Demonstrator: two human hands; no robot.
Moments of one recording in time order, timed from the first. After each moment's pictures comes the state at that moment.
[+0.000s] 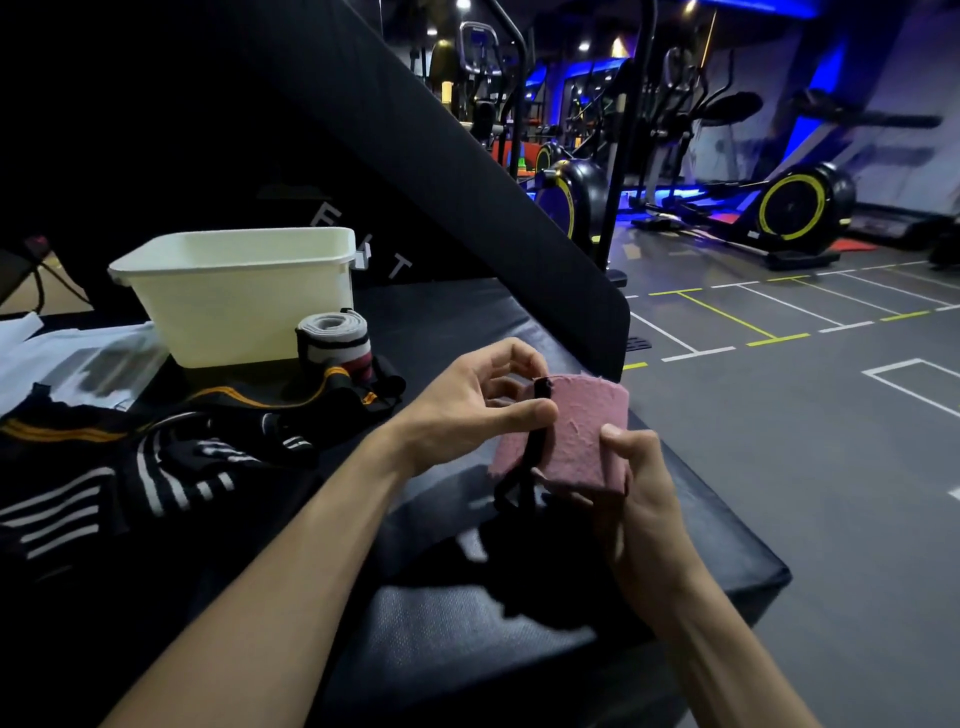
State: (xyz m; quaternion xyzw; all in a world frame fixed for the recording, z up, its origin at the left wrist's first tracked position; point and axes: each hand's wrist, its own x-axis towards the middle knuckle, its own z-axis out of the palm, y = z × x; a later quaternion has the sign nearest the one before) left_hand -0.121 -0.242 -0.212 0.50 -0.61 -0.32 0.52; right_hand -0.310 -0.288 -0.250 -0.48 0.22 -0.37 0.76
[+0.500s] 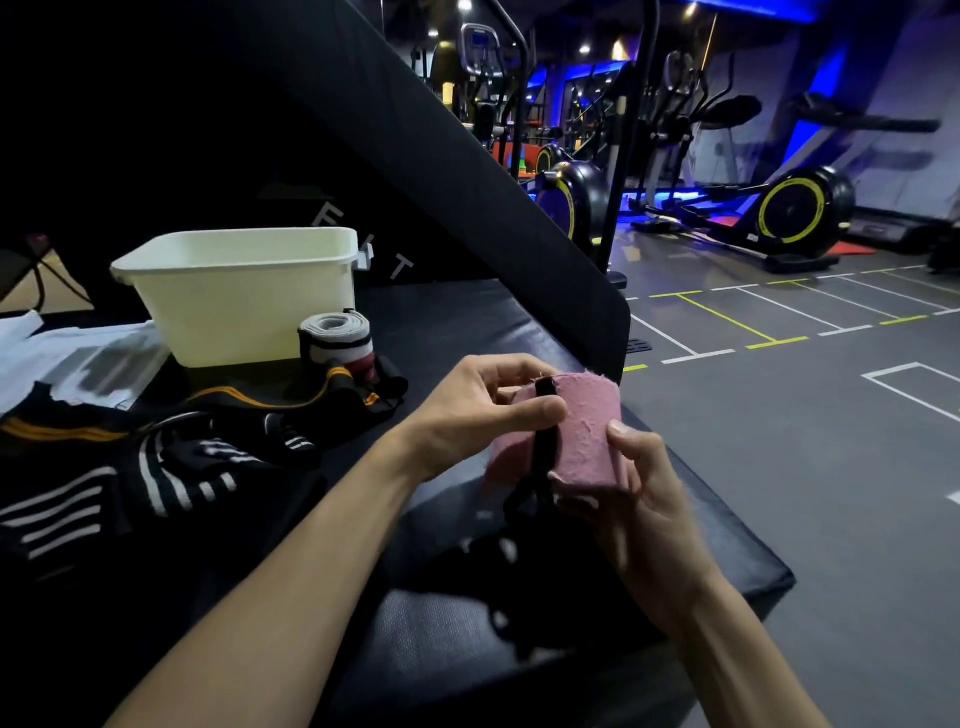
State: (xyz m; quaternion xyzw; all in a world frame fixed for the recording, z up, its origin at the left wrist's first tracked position) left_hand -0.128 -0.242 -0.213 0.47 -0.59 -0.35 0.56; right_hand -0.314 -0.286 -0.243 -0.49 0.18 -0.34 0.79
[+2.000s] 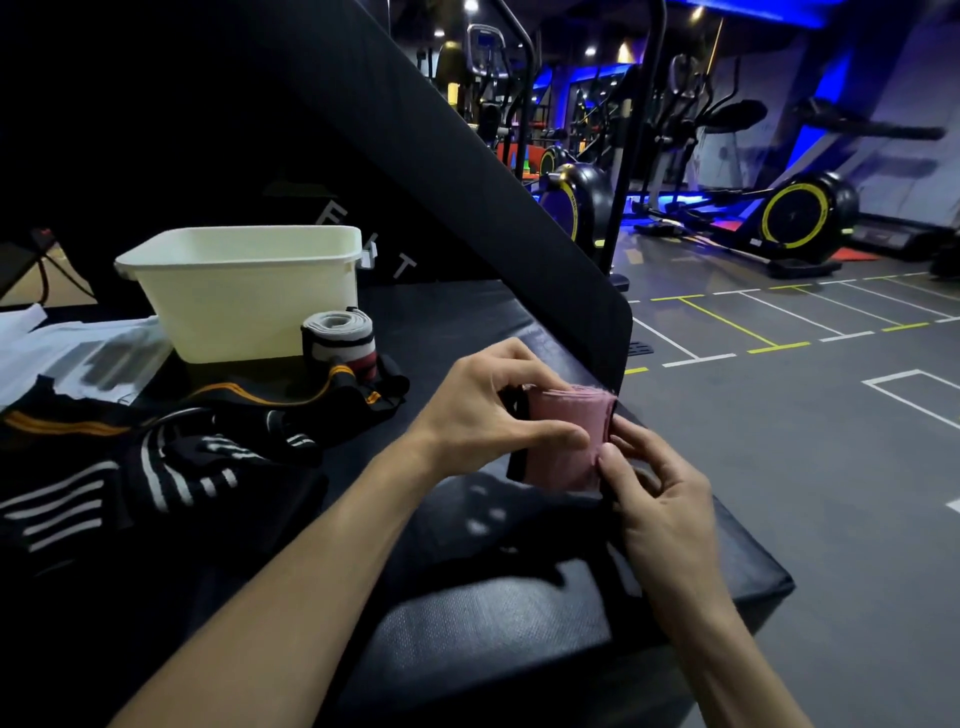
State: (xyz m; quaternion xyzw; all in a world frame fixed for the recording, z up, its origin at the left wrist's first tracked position) left_hand -0.133 -0.247 -0.215 0.54 -0.65 -0.09 0.53; right_hand -0.320 -0.300 -0.268 -0.65 0.29 -0.49 0.51
